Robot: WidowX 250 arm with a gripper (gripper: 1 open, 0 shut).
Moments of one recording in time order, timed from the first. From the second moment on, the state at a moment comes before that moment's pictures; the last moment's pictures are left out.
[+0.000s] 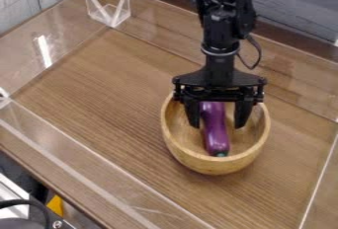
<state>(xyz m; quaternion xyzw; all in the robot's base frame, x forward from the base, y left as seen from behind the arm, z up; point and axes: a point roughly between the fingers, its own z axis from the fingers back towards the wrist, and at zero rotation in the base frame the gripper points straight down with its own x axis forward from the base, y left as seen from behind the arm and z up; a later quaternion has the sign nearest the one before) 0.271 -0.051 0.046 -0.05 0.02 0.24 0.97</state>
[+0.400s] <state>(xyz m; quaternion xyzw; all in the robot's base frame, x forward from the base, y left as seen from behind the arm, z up) 0.272 -0.048 0.042 -0.04 0.01 0.24 0.97</state>
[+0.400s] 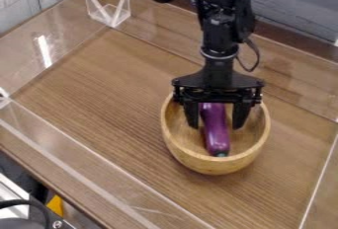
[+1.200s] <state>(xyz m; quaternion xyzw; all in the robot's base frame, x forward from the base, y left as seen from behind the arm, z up) 0.275 -0.047 0.040 -0.04 0.00 0.25 0.97</state>
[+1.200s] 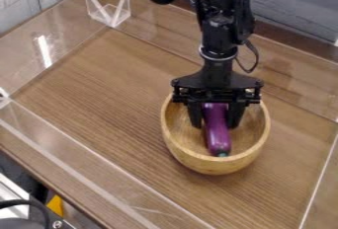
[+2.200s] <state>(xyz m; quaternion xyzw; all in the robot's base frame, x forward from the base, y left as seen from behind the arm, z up) 0.264 -0.045 0.049 -0.04 0.03 0.25 0.97</state>
